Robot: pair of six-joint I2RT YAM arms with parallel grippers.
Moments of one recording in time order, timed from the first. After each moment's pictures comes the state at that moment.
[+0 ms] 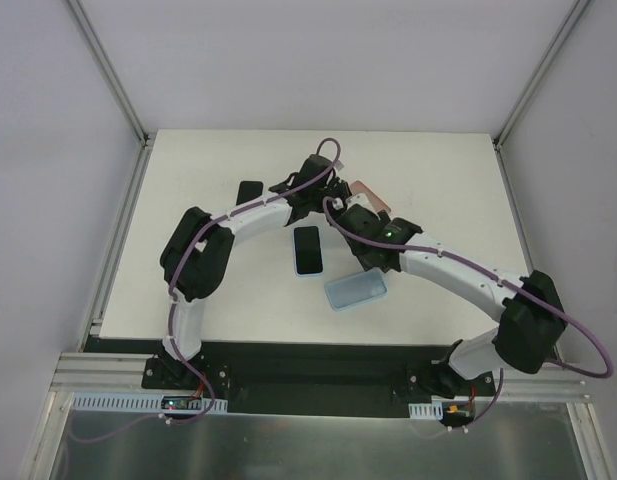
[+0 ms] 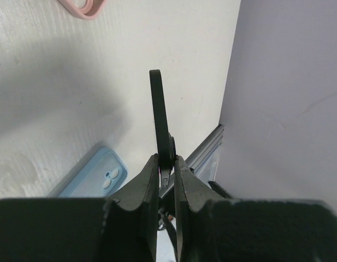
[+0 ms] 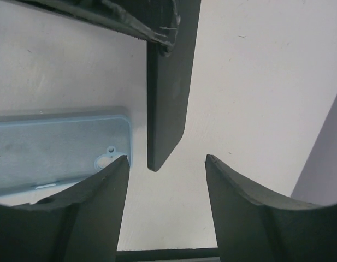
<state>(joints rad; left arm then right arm) -0.68 2.04 1.52 -0.12 0.54 -1.09 0.83 1.43 1.15 -0.84 0.57 0.18</state>
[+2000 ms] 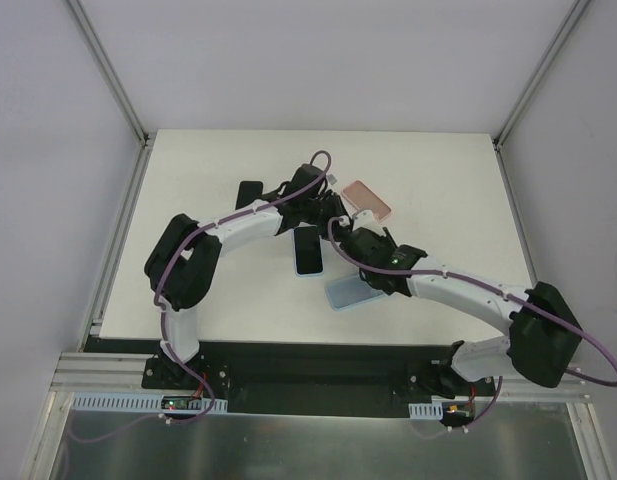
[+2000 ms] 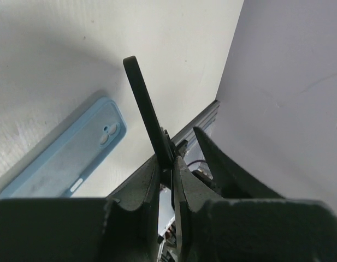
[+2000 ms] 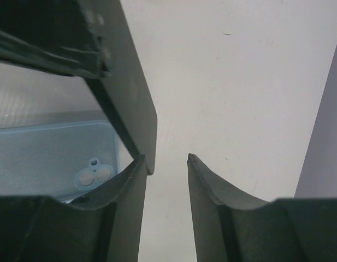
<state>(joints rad) -0.68 1.92 1.37 -0.15 0.59 -1.17 0.91 1.39 0.92 -0.62 0.74 0.17</state>
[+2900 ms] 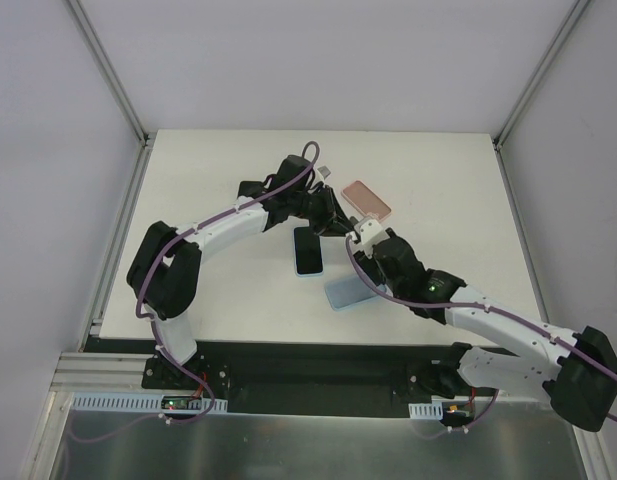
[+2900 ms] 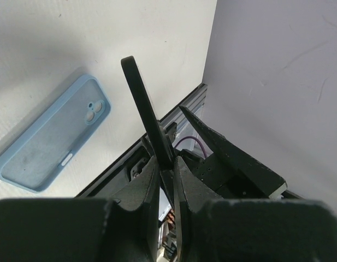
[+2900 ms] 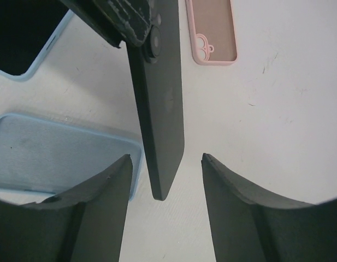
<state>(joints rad) -0.64 1.80 1.34 -0.21 0.68 -1.14 0.87 1.03 0.65 -0.27 0.49 -0.16</state>
